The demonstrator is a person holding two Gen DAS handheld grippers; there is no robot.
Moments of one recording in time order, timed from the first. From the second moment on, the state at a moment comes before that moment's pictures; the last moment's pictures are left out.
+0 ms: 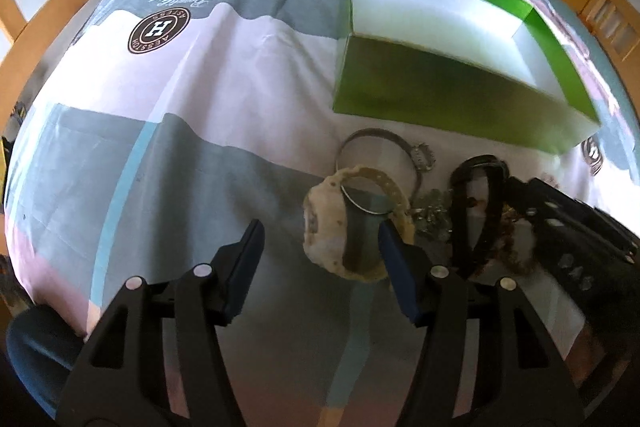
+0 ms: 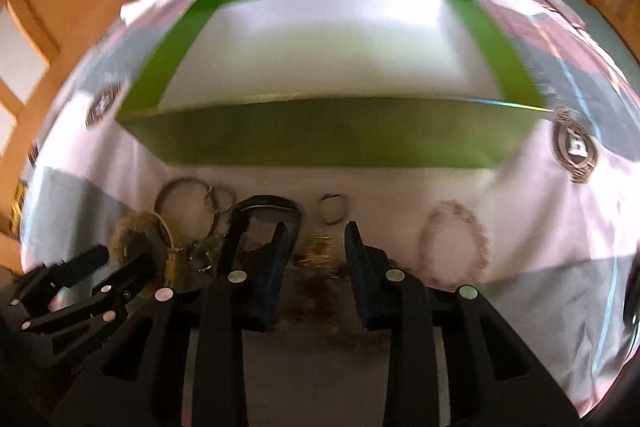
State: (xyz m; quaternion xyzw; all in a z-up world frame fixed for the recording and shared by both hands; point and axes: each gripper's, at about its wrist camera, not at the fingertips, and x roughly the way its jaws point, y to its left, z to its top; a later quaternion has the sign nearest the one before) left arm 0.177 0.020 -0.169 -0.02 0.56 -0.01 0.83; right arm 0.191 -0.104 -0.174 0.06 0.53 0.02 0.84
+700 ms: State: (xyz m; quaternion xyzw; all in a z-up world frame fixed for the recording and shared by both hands) left arm 0.161 0.025 -0.151 -0.02 0.55 -0.03 0.84; right arm 0.156 -0.130 -0.151 0.00 0.50 -0.02 0.87
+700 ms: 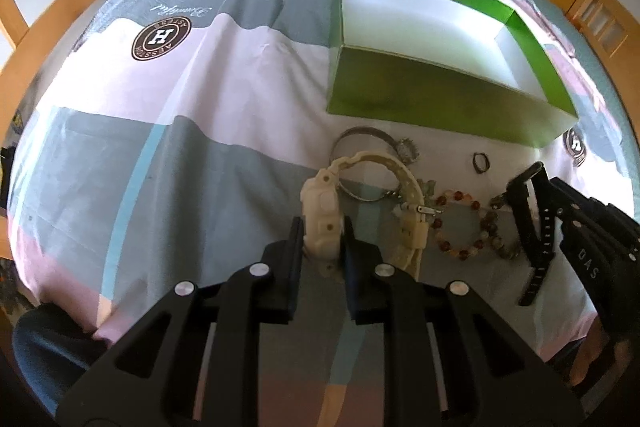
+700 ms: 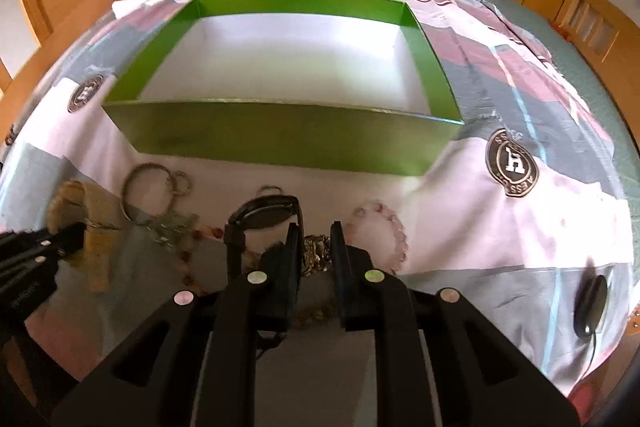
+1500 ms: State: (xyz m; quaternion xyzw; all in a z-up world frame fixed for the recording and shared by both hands) left arm 0.303 -0.057 -0.094 0.02 0.49 -0.05 0.87; right arm 0.283 -0.203 -0.115 0.07 0.44 -0.07 0.89
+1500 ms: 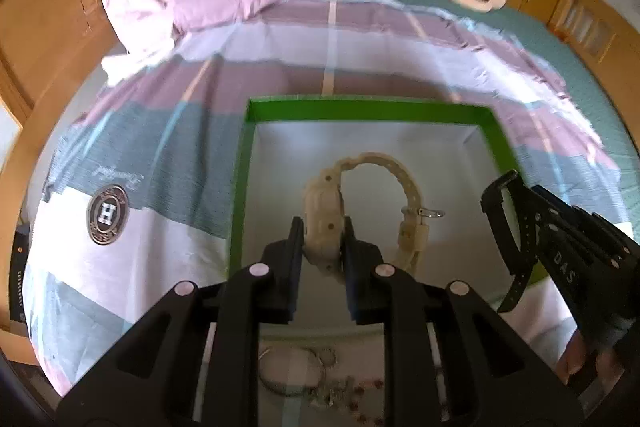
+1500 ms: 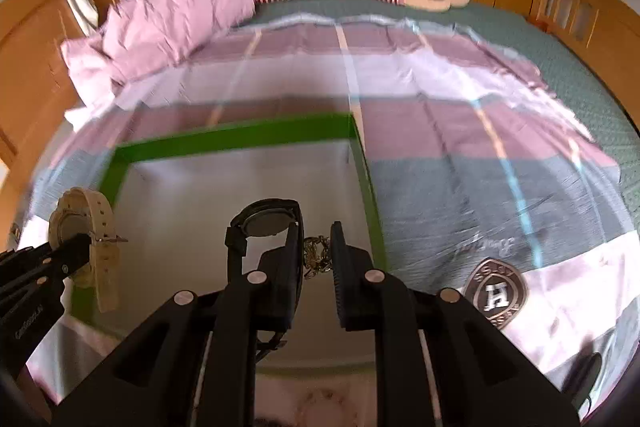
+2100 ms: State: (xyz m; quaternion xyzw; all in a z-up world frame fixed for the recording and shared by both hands) left arm 0.220 -0.010 -0.085 -0.01 0.45 -0.04 0.89; right arm 0.165 -0.233 -0.111 0.12 0.42 -0.05 0.90
